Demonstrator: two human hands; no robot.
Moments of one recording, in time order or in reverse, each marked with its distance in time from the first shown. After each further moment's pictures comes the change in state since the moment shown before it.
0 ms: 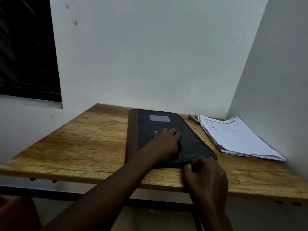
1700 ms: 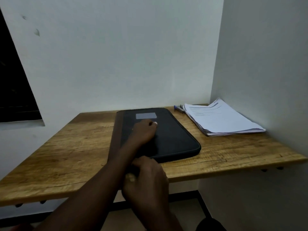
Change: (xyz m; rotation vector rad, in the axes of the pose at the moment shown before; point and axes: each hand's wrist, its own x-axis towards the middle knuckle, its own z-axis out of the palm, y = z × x) left_hand 0.008 -0.017 -0.012 -0.613 0.193 -0.321; right_hand -0.051 -0.042 0.068 0.291 -0.179 -0.271
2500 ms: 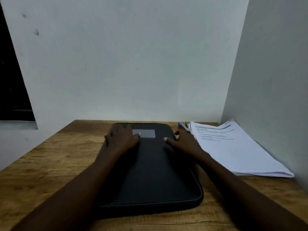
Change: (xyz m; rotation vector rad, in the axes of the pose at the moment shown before) left_hand 0.099 -0.041 -0.011 0.496 0.122 -0.254; right_hand 0.228 0.136 -0.060 -0.099 -0.410 0.244
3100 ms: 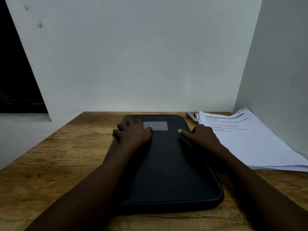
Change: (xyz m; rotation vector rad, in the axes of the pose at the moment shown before) left_hand -0.005 0.031 0.018 0.141 -0.056 -0.169; right_hand 0.014 0.031 -0.006 -0.143 0.010 0.116
